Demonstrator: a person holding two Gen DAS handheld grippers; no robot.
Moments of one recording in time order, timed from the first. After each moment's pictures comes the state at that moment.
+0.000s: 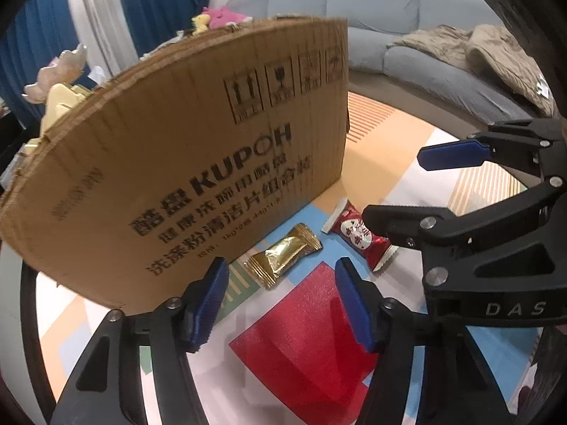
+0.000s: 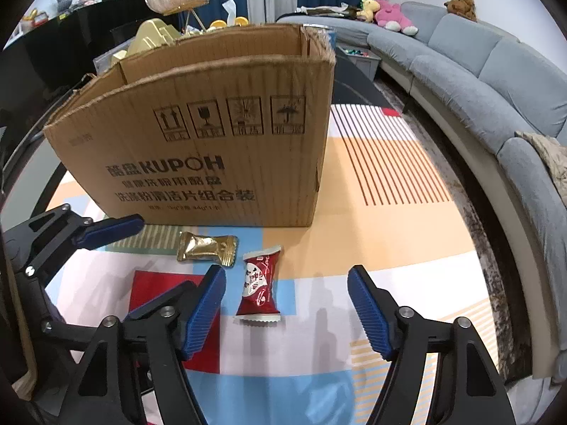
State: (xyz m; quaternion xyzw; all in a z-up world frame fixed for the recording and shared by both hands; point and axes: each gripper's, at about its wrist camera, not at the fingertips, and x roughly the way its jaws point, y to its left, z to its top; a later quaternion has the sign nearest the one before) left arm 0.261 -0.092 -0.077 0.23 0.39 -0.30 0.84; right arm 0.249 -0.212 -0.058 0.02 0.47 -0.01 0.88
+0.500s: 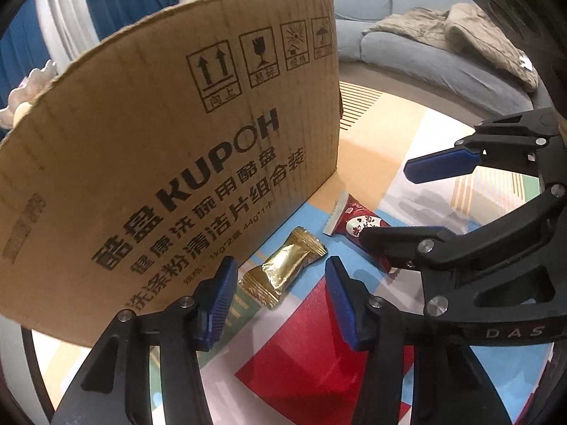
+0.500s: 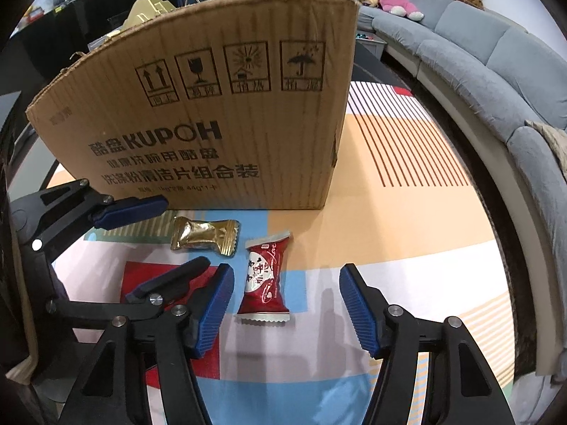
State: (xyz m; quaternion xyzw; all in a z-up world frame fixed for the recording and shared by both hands) left arm 0.275 -0.106 -0.092 0.26 0.37 -0.34 0.82; right arm 0.263 -0.208 -0.083 0.02 0.49 -0.01 0.87
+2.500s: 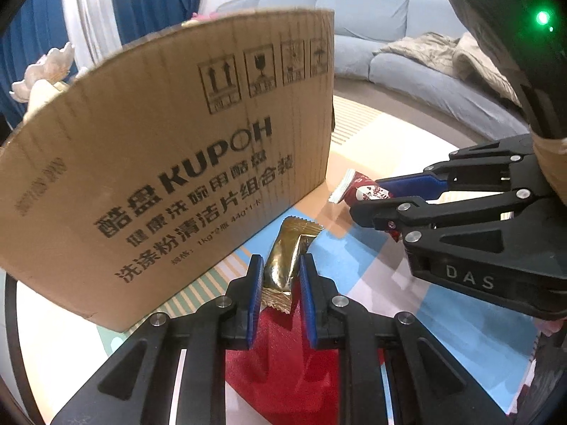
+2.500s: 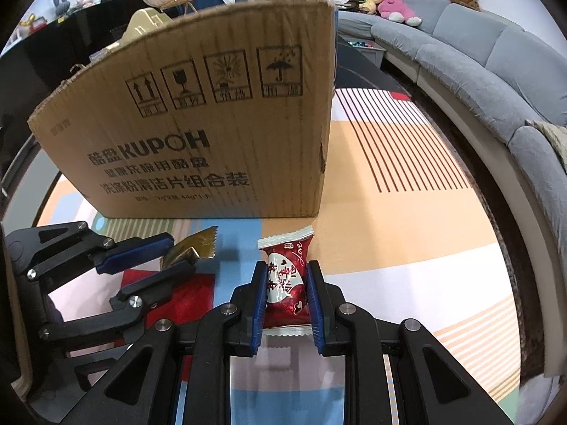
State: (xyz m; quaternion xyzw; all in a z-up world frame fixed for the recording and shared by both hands) left arm 0.259 -0.096 -0.087 0.20 0.37 -0.33 0.84; right arm 0.261 -0.216 -0.082 0.04 0.47 0.00 0.88
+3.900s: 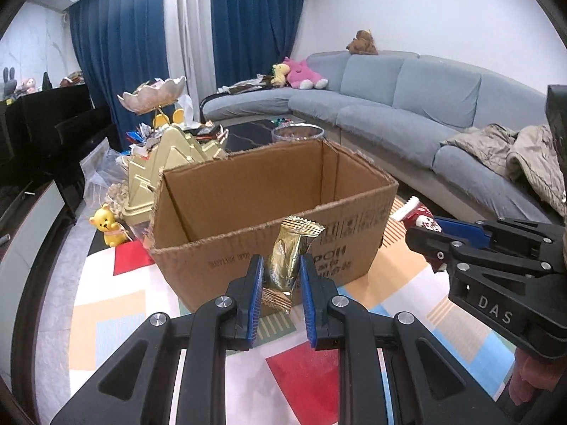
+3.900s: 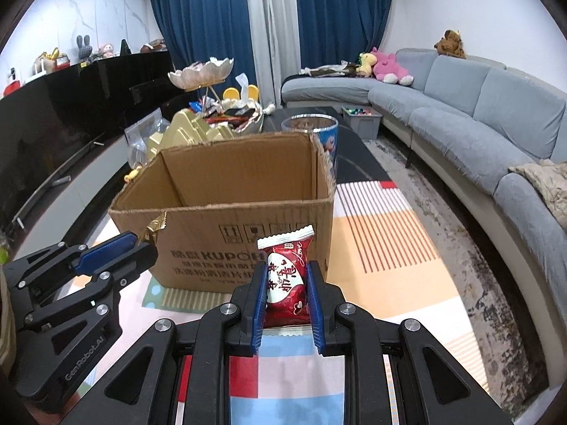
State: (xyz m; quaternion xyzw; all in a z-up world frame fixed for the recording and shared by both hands) left arm 0.235 -0.046 0.020 0.09 0.29 -0.20 0.93; right arm 0.212 -0.206 0.020 0.04 0.34 0.00 0.94
